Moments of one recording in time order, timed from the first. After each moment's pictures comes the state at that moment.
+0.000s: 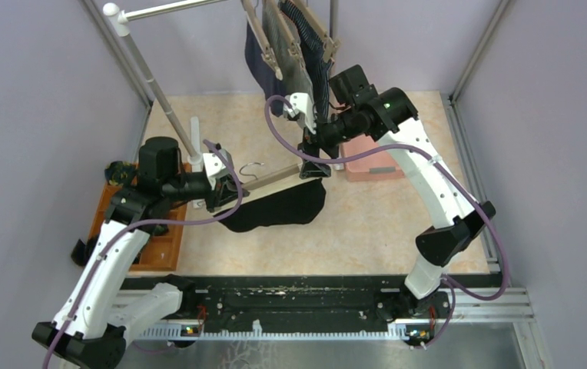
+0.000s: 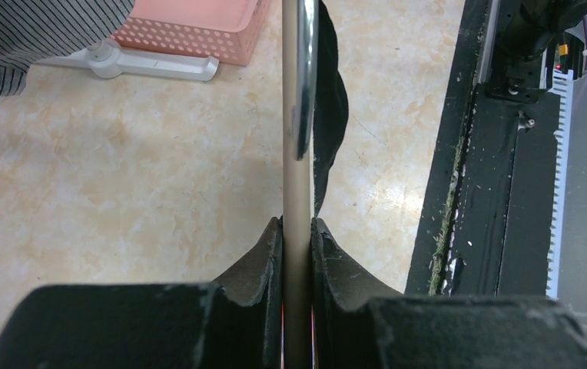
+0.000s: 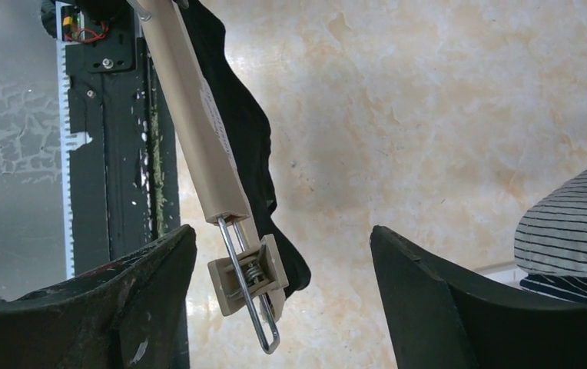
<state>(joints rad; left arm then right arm) -0.37 0.93 1.13 -0.71 0.81 0.48 0.61 1.69 2.07 -1.29 -0.67 -0.64</state>
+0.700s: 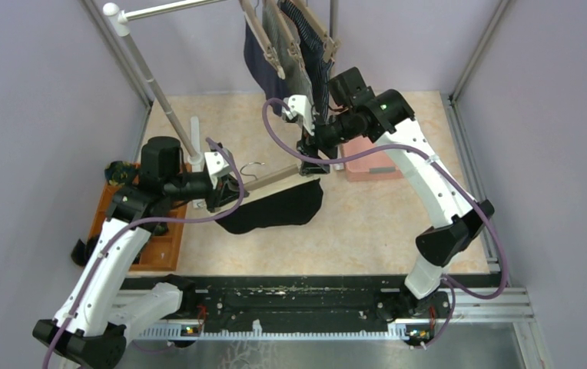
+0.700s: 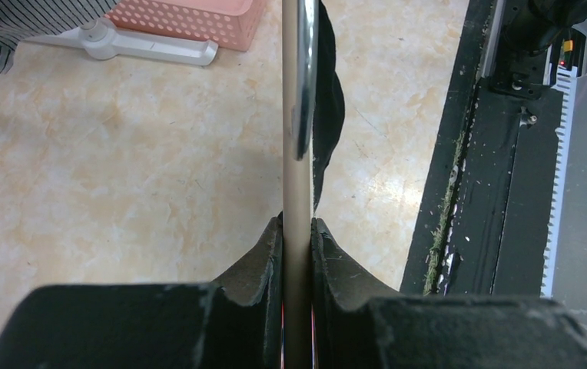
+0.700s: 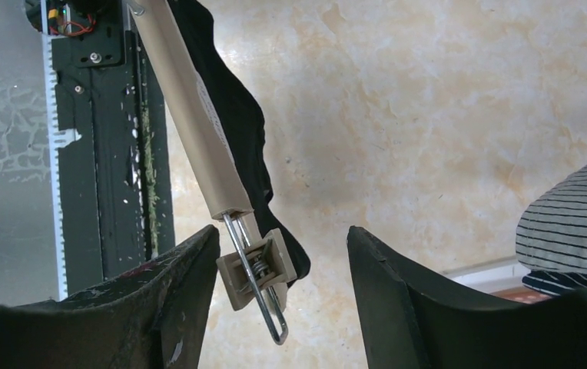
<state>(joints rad) -0.37 0.94 1.14 -0.73 0.78 0.47 0.62 1.69 2.04 -1.26 -0.65 -0.64</state>
